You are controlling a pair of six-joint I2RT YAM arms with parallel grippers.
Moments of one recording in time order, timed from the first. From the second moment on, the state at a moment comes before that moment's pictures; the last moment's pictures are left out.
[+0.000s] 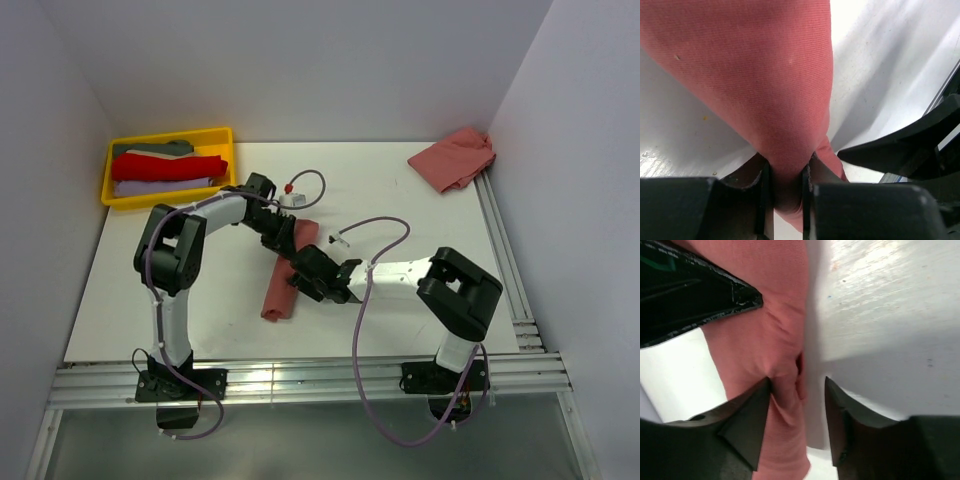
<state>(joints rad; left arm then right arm) -0.40 2.06 1.39 -0.60 0.72 0.09 1.00 1.73 0.91 -0.10 0.31 1.43</state>
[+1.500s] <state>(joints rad) 0.25 2.54 2.23 0.34 0.49 -0.69 1.00 1.50 0.88 -0.50 0.45 1.39</state>
